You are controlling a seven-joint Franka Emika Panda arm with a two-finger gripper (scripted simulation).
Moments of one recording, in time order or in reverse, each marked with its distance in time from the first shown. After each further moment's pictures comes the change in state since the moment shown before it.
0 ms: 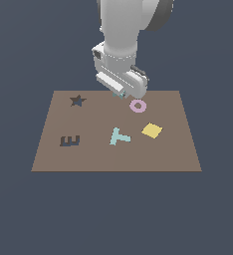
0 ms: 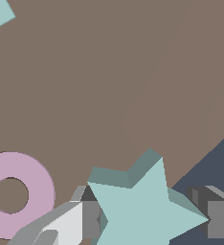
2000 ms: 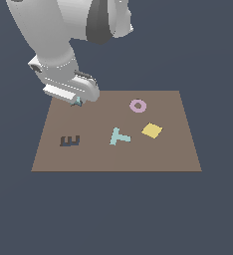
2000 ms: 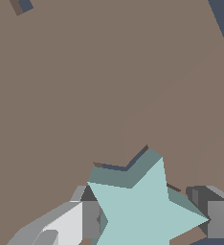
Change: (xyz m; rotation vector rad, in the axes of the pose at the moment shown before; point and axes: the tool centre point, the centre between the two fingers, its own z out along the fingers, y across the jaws) arm 0.134 0.095 0.001 0.000 -0.001 -0.347
